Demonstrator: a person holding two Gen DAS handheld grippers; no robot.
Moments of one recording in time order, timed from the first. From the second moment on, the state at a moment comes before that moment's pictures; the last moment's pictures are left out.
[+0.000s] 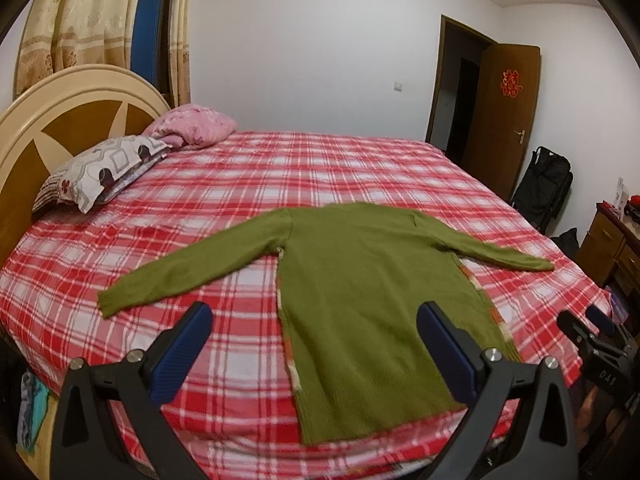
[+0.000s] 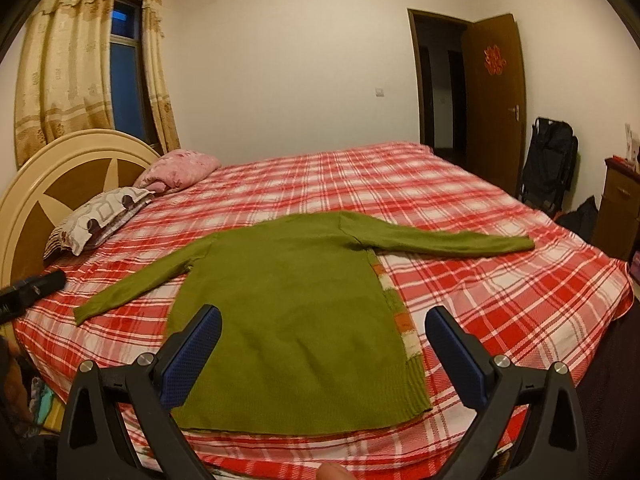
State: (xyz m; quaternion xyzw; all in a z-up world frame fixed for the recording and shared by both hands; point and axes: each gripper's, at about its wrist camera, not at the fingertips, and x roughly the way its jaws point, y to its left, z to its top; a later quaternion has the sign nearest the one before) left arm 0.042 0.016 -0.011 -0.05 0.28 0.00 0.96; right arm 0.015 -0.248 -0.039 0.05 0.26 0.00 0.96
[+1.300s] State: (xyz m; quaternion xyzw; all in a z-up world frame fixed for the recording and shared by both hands) left arm 0.300 0.088 -0.160 0.00 0.34 0.13 0.93; right arm 0.272 -0.612 -0.151 0.31 0.37 -0.26 0.83
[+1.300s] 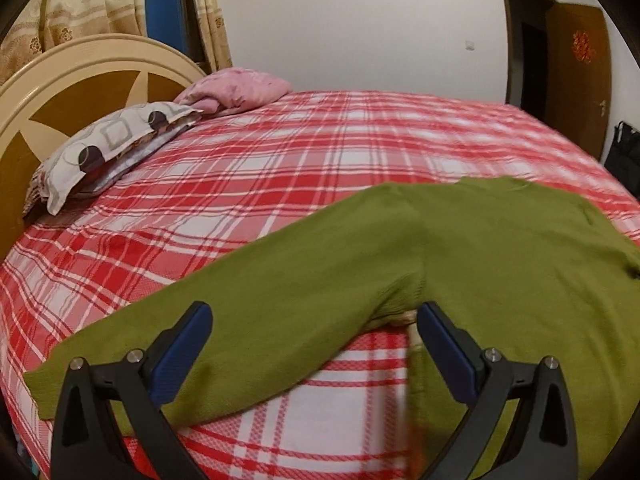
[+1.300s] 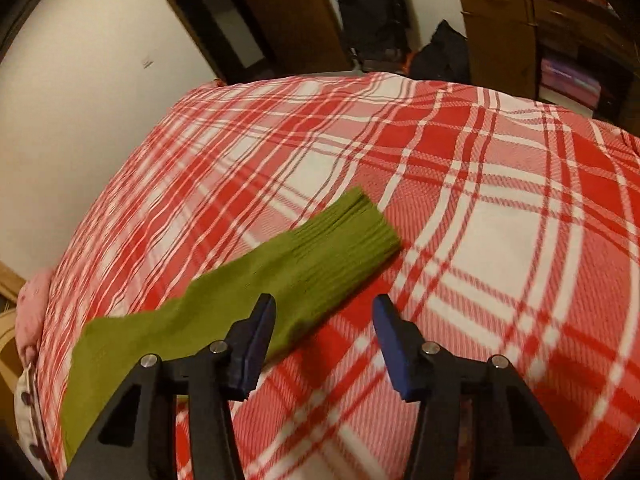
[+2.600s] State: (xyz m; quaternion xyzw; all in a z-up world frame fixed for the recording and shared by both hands) left arm 0.289 0.102 -0.160 -0.07 0.33 0.05 0.94; right arm 0.392 -0.214 -0.113 -0.03 0.35 0.10 0.93
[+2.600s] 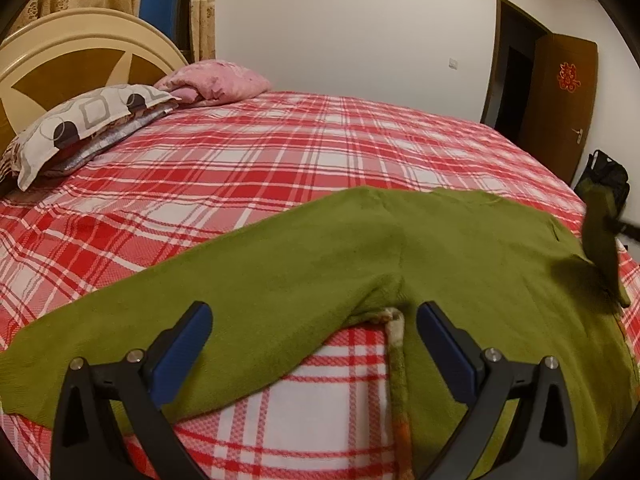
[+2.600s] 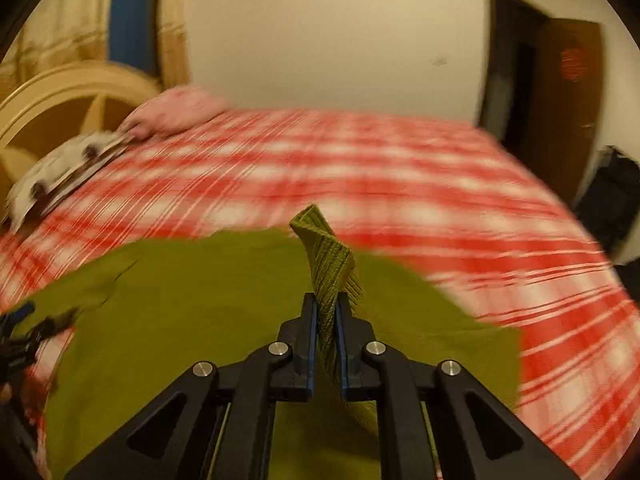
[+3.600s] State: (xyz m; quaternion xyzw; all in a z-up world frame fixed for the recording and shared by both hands) left arm 0.395 -0.136 -0.171 -0.05 0.45 -0.15 0.88; right arm 0.270 -0.382 -0.154 0.07 0.28 -0.05 0.95
